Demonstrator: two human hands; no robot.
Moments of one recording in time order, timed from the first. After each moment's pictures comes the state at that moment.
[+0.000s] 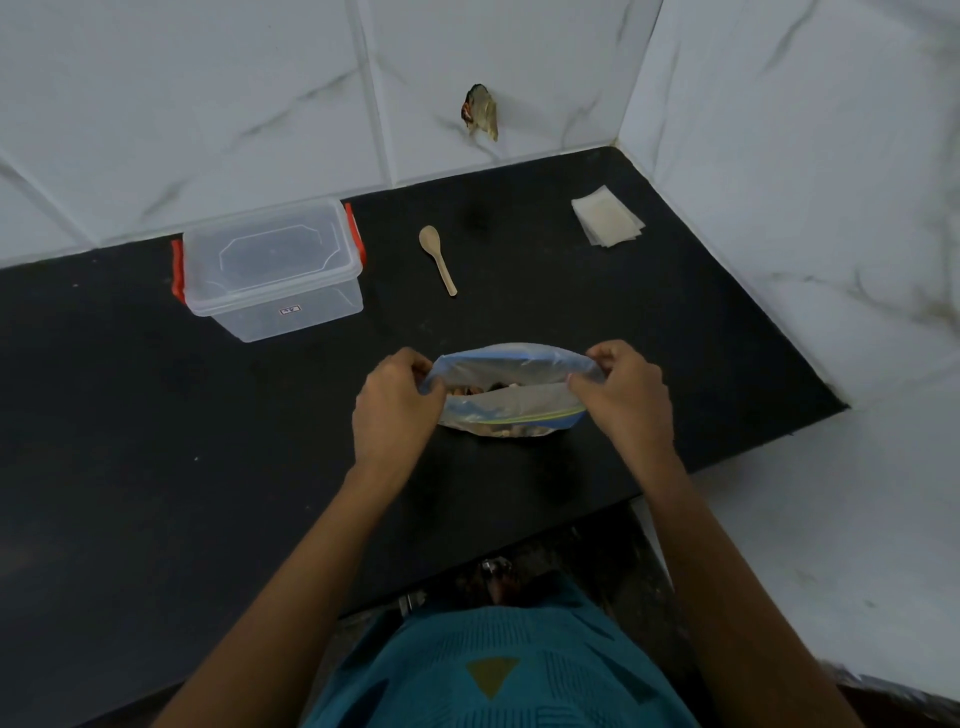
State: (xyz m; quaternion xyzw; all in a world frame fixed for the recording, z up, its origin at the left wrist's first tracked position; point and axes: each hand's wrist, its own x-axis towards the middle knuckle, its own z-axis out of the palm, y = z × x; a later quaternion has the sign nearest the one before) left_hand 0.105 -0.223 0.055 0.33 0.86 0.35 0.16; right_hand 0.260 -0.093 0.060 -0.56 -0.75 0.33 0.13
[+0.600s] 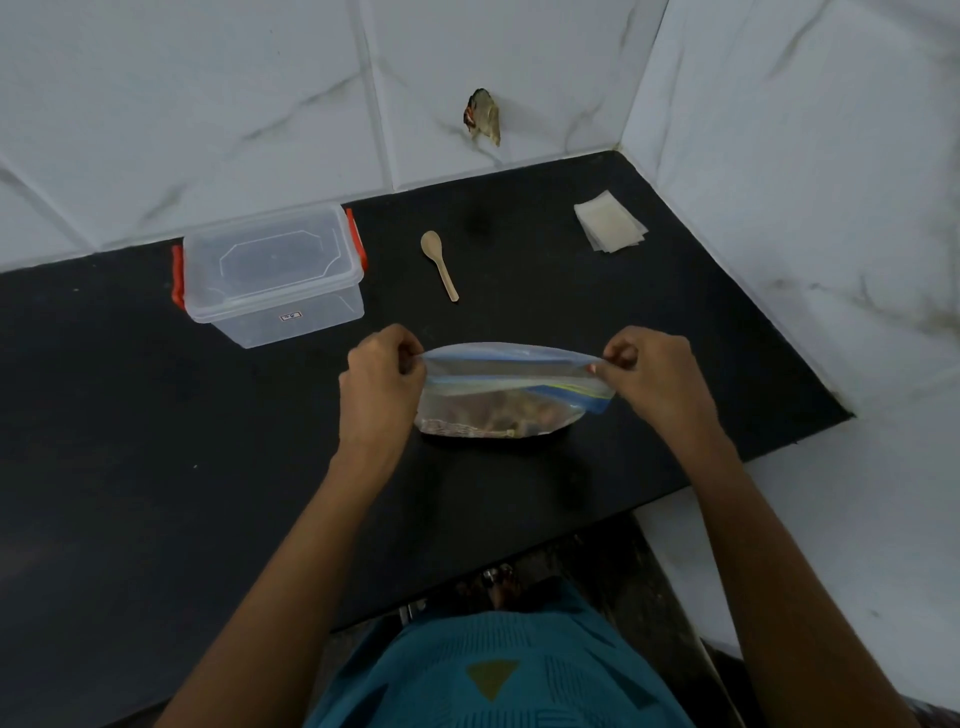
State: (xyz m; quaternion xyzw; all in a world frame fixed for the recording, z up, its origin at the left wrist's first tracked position) left_hand 0.086 -0.216 0.069 0.34 0.86 0.37 0.10; right_hand 0.266 -0.064 0.082 -0.48 -0.82 0.29 0.10
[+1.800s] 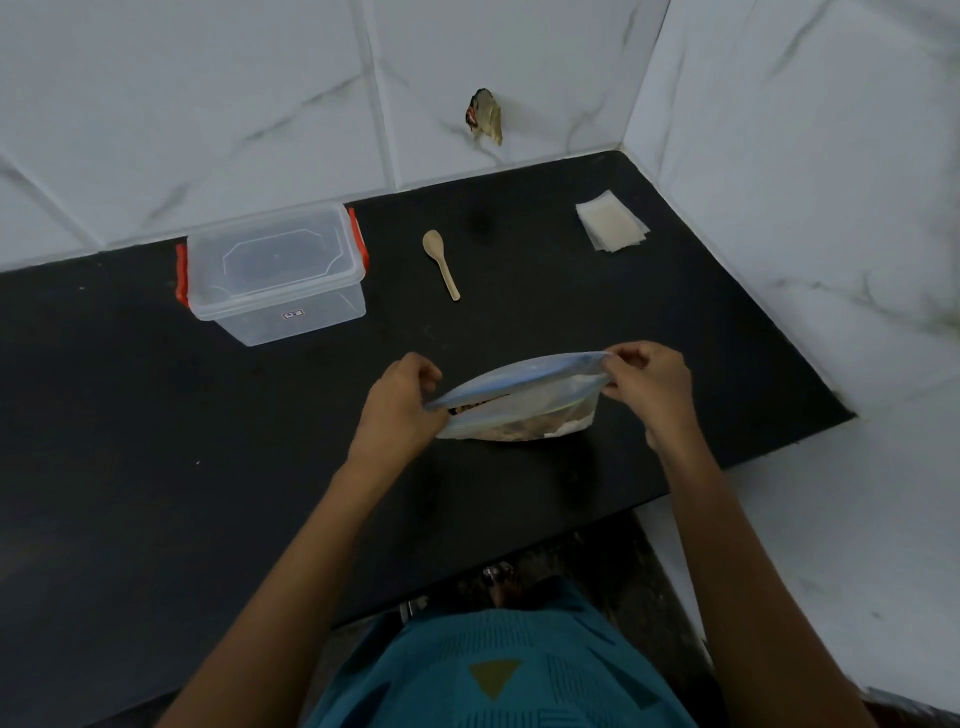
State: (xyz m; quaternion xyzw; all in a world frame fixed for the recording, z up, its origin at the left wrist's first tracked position) left_hand 0.092 -0.219 0.055 0.36 0.85 0.28 0.27; right_hand 0.263 -0.065 0.062 -0.58 -0.60 0.51 0.21
